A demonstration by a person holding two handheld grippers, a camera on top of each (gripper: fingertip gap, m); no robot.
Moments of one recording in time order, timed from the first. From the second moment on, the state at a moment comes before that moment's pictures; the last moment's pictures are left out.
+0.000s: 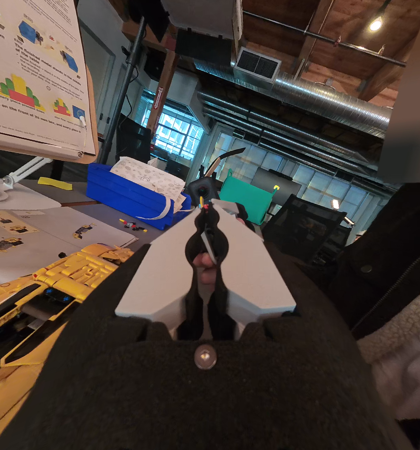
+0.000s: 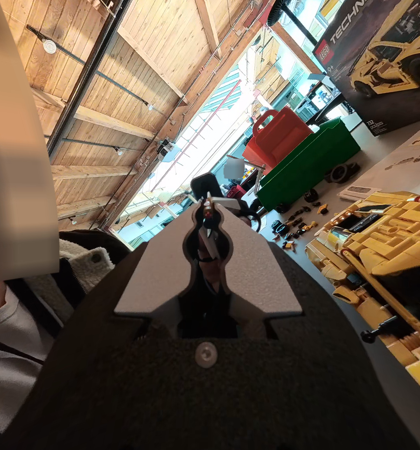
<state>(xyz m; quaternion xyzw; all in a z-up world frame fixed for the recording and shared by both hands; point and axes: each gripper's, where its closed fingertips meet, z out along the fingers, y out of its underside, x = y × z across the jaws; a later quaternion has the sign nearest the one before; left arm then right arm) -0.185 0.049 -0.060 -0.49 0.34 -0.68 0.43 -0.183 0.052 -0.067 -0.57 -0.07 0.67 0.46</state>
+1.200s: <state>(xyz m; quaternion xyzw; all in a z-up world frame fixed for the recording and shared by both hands) -0.176 0.030 -0.056 -0.45 0.38 -0.61 0.53 -0.179 0.036 -0.063 -0.51 -0.05 0.79 0.35</state>
